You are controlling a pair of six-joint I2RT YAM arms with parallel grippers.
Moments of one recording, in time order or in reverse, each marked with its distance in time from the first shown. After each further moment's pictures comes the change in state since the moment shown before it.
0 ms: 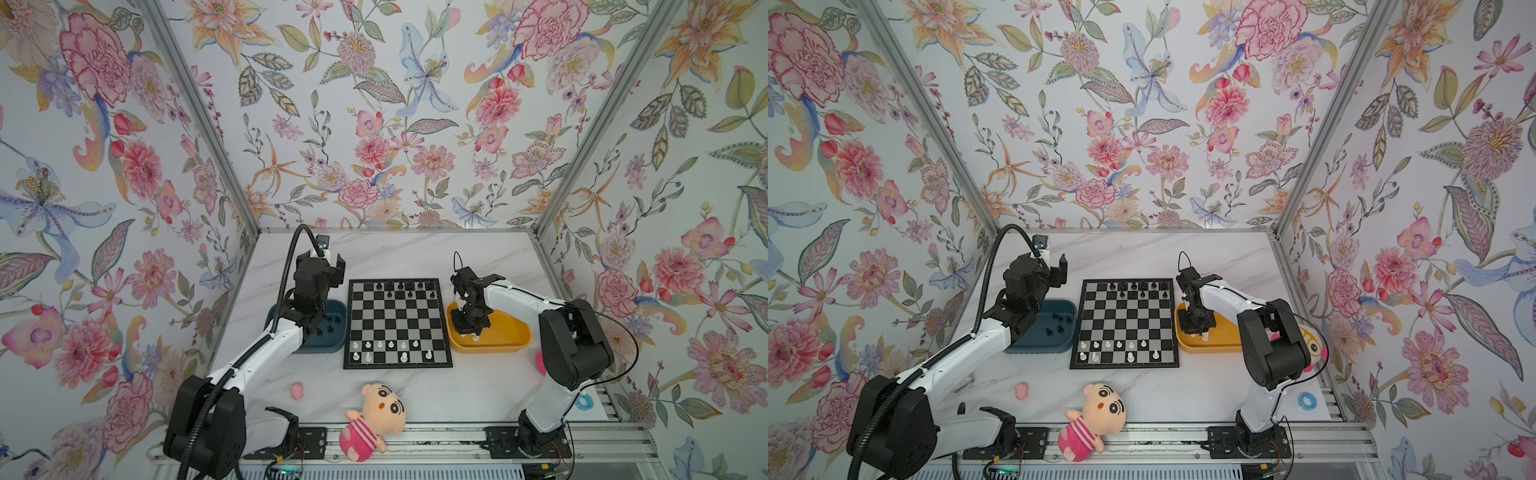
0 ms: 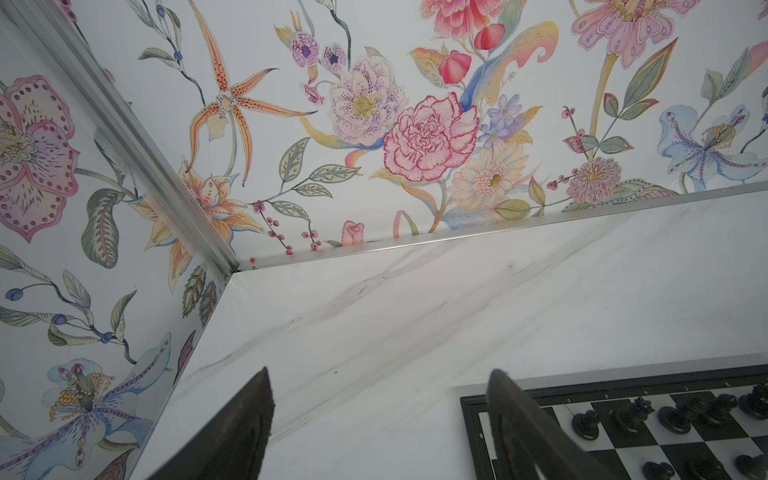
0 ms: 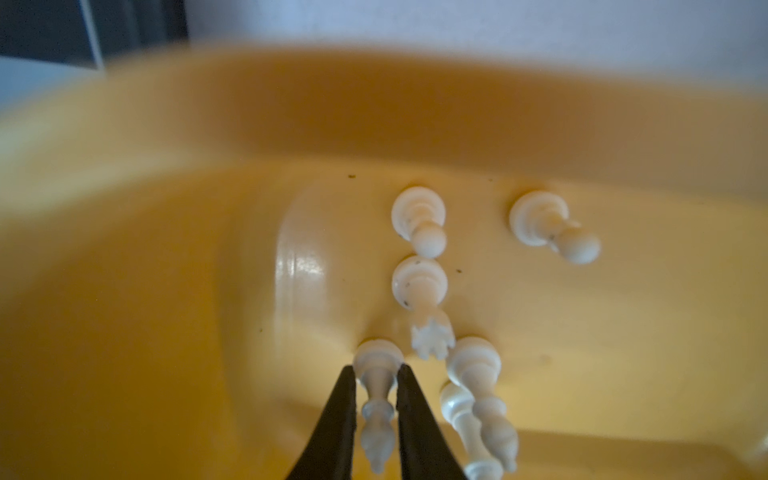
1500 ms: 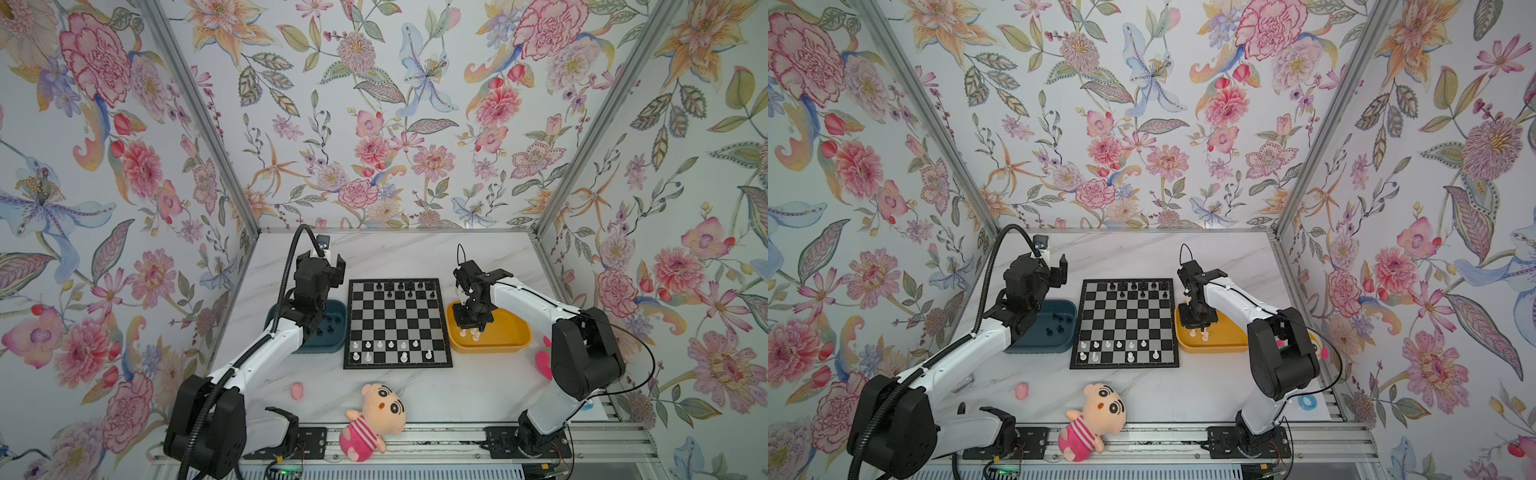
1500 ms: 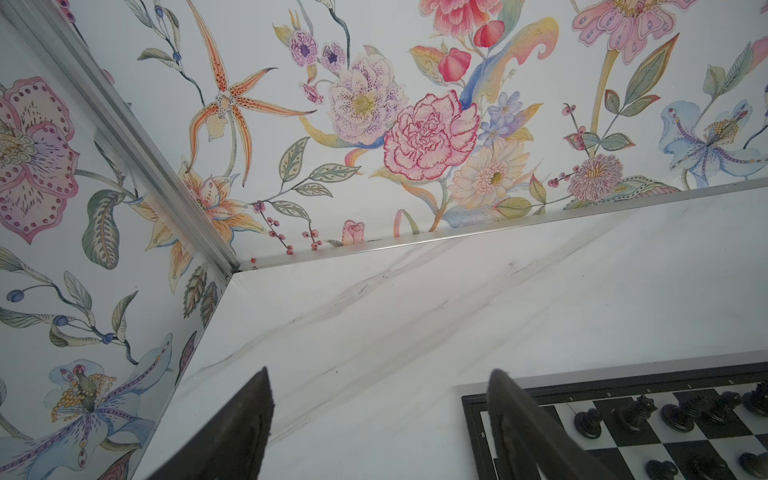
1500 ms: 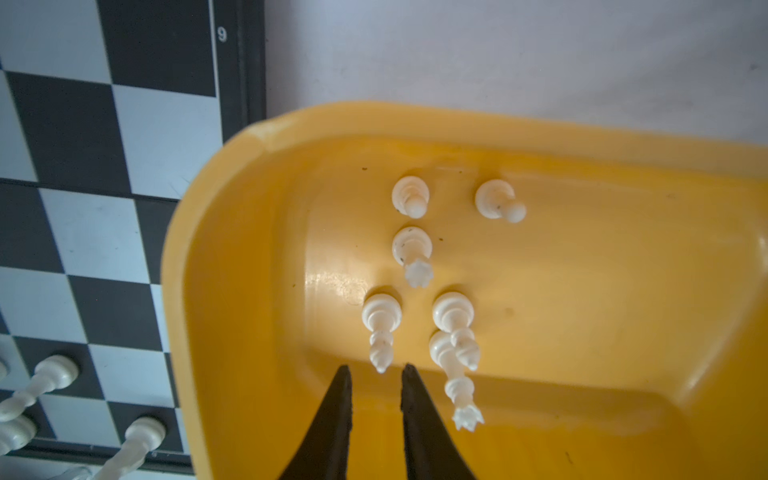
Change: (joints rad) left arm 0.000 0.002 0.000 0.000 -0.001 0.007; right arm 0.007 -0.072 0.047 -0.066 0.008 0.000
